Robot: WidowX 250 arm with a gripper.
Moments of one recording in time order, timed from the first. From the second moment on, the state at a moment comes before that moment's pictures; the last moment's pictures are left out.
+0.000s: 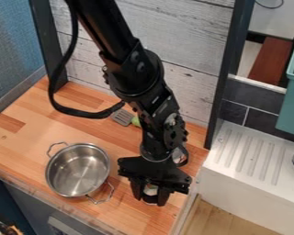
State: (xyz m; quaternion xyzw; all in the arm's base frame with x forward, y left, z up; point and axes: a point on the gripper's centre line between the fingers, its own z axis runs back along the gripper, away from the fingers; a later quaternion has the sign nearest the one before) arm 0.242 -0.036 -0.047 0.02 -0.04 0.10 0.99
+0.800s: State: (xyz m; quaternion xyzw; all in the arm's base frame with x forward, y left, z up) arm 0.251 0.000 0.001 0.04 -0.09 0.14 0.99
